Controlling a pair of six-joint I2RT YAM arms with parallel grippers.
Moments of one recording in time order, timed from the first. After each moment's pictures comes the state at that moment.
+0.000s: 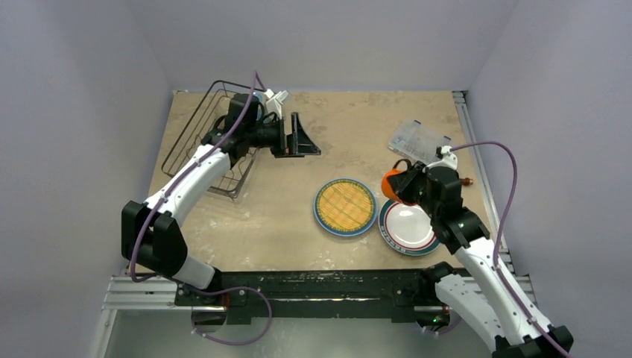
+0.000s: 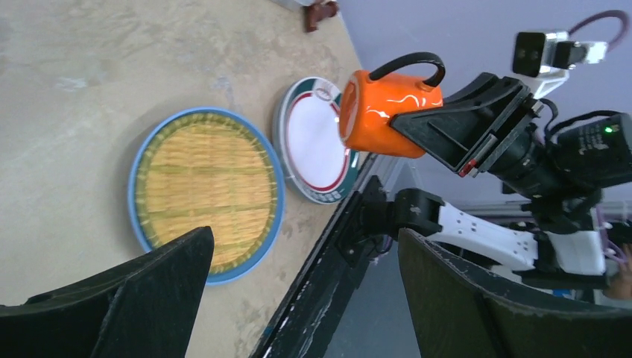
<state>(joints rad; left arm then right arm) -0.38 1.50 1.29 -0.33 0.78 -0.57 0.36 0.71 0.67 -0.36 0.06 0.77</state>
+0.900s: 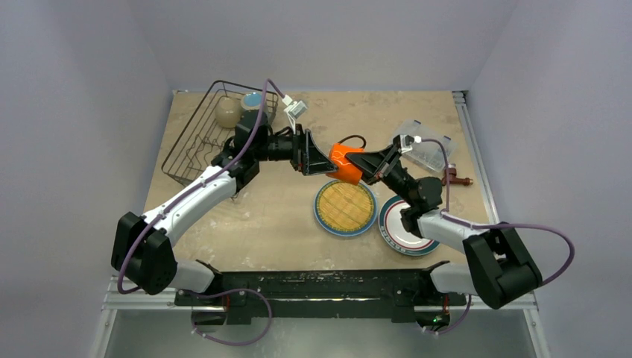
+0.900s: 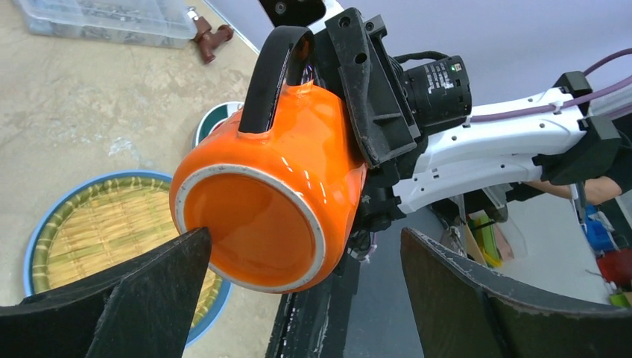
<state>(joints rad) -0.55 1.39 1.09 0.14 0.87 -0.64 0.40 1.27 0.41 1.35 -0.51 1.74</state>
